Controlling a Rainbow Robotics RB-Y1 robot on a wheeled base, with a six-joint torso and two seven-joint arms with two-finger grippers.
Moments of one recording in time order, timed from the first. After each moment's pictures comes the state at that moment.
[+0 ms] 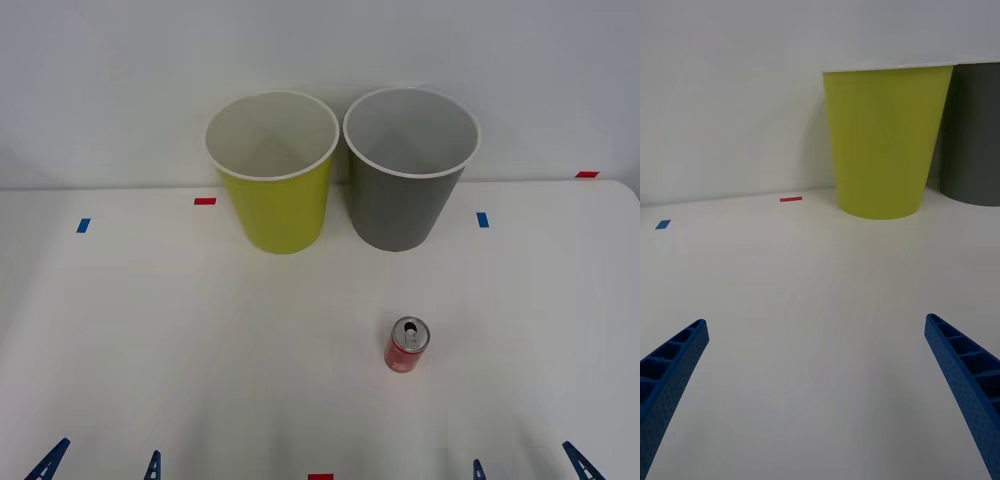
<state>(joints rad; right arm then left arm) 0.95 -0.37 0.34 -1.80 -0.09 -0.83 1.64 1.03 0.40 -0.27 -1.92 0.13 -0.74 -1.57</state>
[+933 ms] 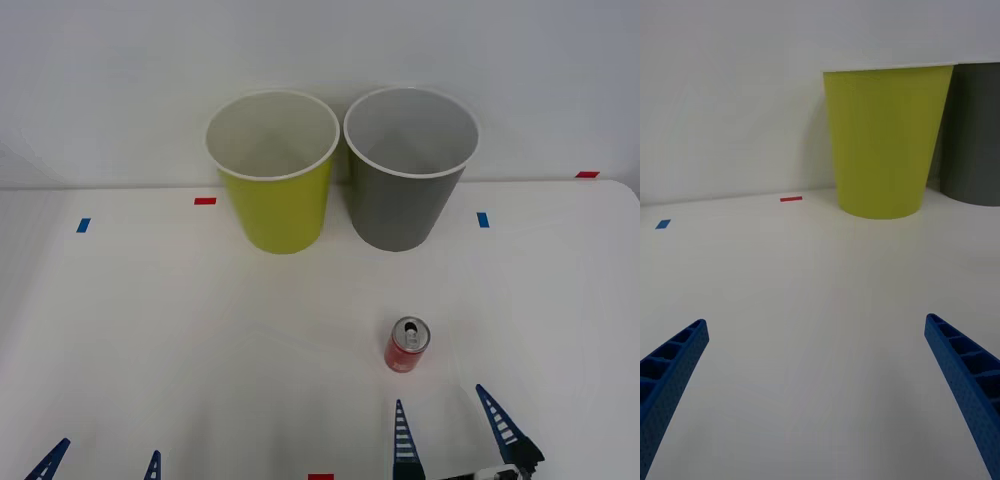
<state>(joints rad) 0.78 -0.14 0.41 -1.78 -0.01 -0.60 1.72 1.03 0.40 -0.27 -1.92 0.13 -0.74 -1.57</state>
